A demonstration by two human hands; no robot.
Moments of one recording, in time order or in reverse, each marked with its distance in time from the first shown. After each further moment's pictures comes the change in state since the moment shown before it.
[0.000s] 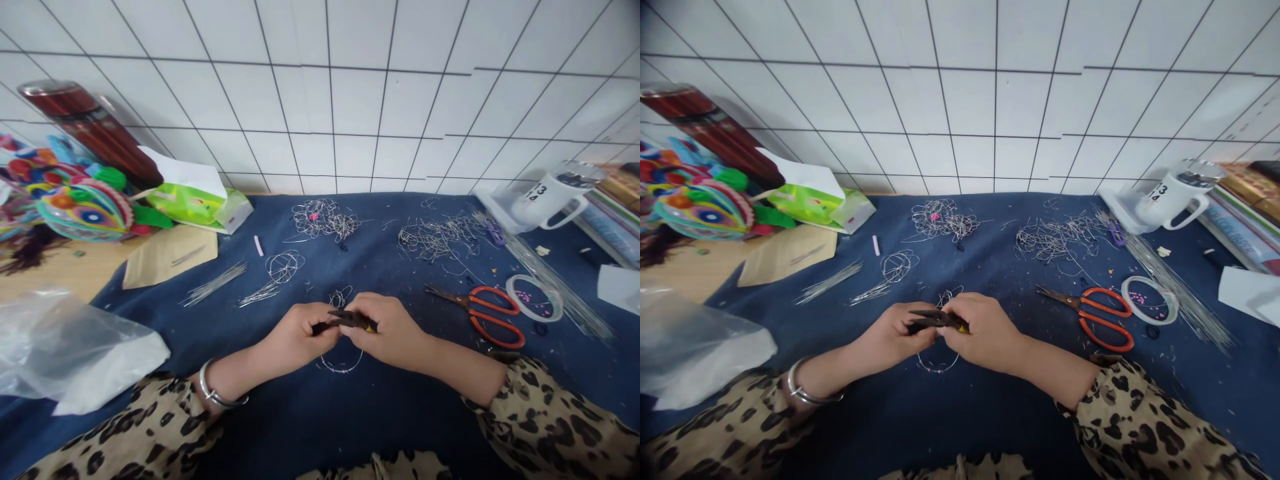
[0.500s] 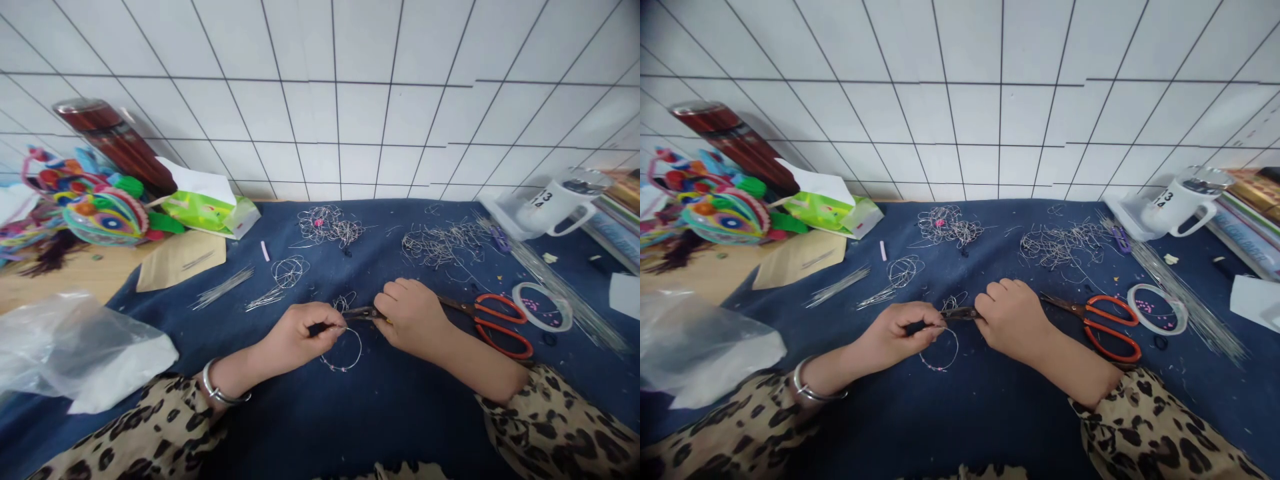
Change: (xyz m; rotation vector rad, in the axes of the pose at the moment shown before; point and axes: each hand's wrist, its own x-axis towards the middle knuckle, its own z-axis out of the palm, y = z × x) left_hand 0.003 0.004 -0.011 0.067 0.088 0.086; right_hand -0.005 0.022 -0.028 -0.870 0.004 -0.135
